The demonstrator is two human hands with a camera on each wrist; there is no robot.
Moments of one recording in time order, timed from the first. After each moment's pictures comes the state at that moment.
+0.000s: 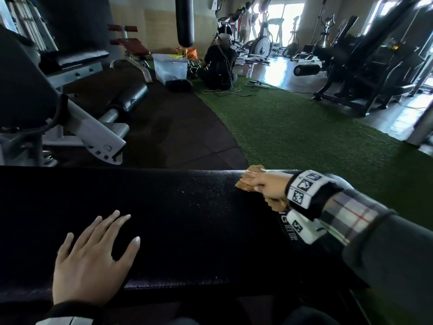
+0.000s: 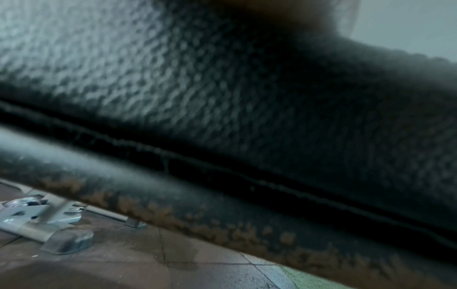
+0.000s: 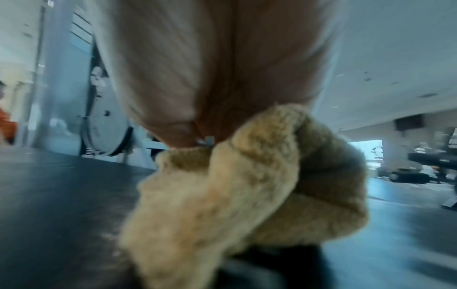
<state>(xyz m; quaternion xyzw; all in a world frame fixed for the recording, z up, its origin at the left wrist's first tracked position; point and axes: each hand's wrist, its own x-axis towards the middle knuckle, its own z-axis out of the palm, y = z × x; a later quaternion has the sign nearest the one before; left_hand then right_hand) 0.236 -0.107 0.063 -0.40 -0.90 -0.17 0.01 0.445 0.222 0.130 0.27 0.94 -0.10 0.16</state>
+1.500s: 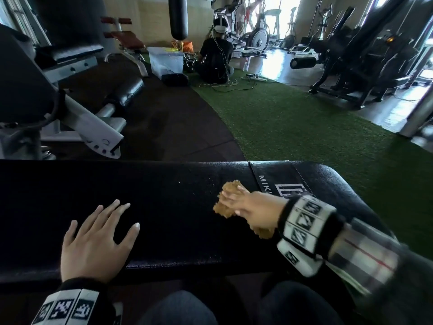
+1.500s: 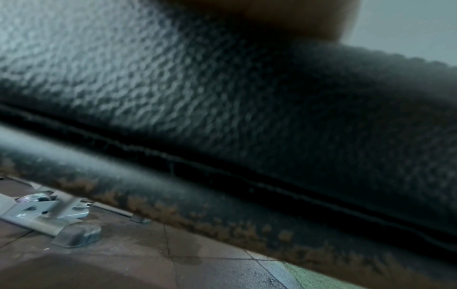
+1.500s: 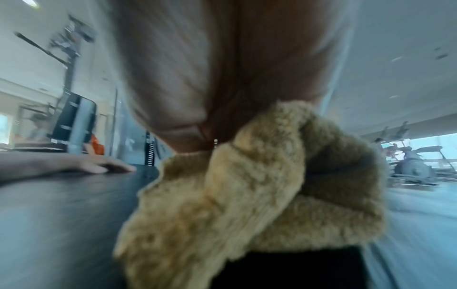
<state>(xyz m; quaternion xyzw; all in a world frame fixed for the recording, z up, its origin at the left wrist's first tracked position) 0.237 -0.108 0.064 -0.40 -0.90 -0.16 0.02 0.467 0.118 0.135 0.18 0.97 -0.11 0.14</state>
